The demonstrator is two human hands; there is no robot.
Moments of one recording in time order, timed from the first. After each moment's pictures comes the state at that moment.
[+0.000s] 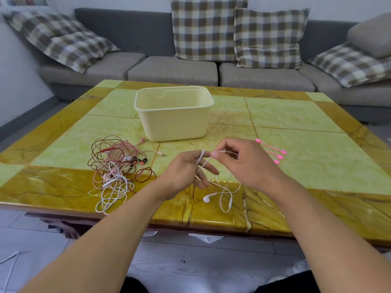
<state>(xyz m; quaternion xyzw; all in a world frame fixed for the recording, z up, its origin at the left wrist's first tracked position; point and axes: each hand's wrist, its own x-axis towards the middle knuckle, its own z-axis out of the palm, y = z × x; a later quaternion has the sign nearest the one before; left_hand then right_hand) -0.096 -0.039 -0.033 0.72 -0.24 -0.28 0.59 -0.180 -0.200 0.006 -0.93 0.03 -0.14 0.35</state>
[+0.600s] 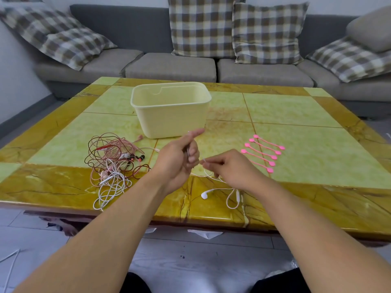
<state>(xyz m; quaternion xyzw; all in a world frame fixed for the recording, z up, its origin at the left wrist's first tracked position) -0.096 -0.047 -0.017 0.49 -0.11 -0.29 0.82 -0.161 -0.201 -0.037 -0.89 0.09 -0.02 0.44</state>
